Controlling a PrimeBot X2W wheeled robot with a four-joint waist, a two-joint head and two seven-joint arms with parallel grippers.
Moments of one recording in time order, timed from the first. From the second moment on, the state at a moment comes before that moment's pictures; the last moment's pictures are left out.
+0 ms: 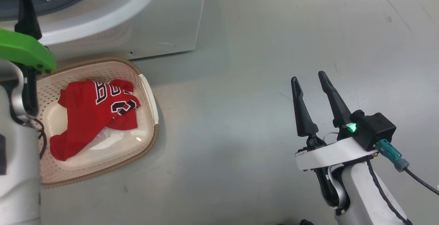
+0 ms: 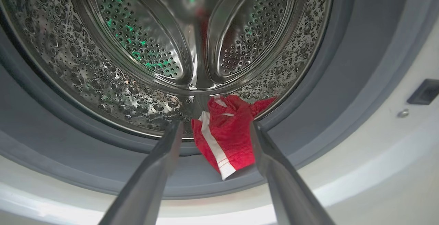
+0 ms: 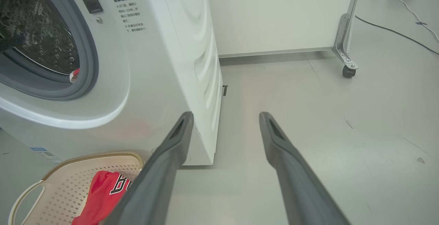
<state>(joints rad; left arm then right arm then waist) -0.69 0.17 0.04 0.28 -0.31 0.04 0.06 -0.20 -0.05 0.31 0.05 0.37 0.07 -0.25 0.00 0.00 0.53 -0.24</state>
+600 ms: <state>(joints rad) -0.95 0.23 0.05 0.55 -0.29 0.07 0.27 -0.25 -0.05 0.37 0.04 0.39 0.06 -0.25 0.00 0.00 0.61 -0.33</state>
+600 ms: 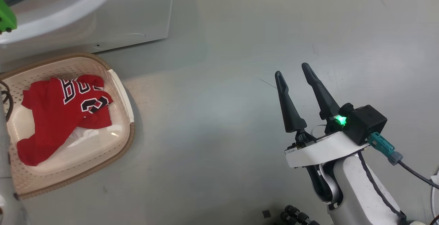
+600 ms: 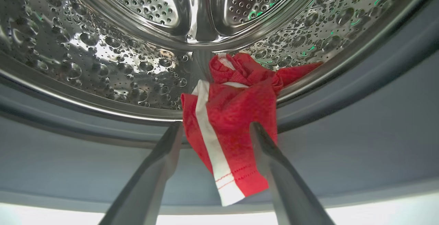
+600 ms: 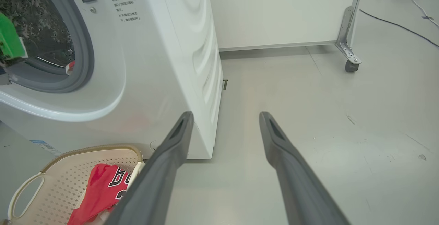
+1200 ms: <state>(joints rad) -1.07 0.27 0.05 0.69 -0.26 0.09 0.35 -0.26 -0.05 0.40 0.04 0.42 0.04 -0.25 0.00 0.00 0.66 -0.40</state>
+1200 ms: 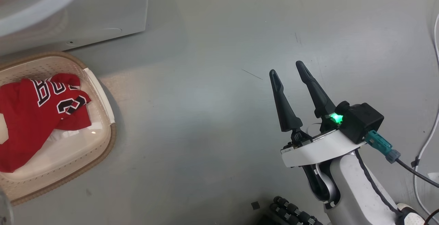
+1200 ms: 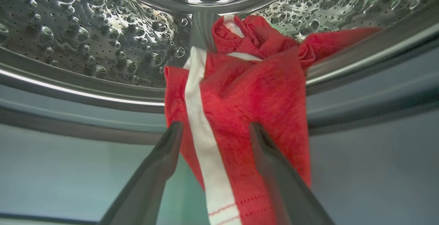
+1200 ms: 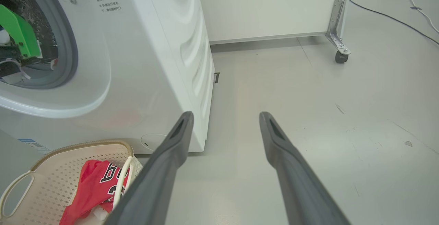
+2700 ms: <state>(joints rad) -1.17 0.23 0.06 0.92 -0.29 0.05 0.18 -0.29 -0.05 0.40 0.06 0.41 0.01 -0.25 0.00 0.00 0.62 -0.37</state>
